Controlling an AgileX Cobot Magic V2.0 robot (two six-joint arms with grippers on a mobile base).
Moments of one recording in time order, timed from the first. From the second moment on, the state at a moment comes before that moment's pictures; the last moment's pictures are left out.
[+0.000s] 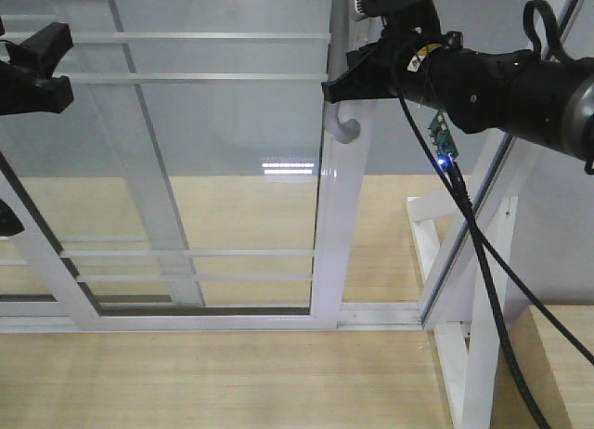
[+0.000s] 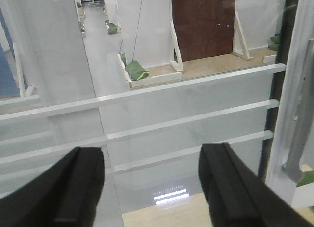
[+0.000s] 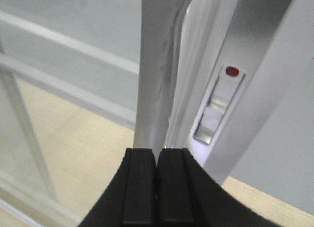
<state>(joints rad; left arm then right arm) -0.23 1.05 -0.76 0.01 -0.09 0.05 0.39 1.75 -1.24 0.13 -0.02 -0.26</state>
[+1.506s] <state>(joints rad) -0.38 1.80 -1.17 0.07 -0.44 -0.07 0.38 1.07 -0.63 0.13 -0.12 -0.43</state>
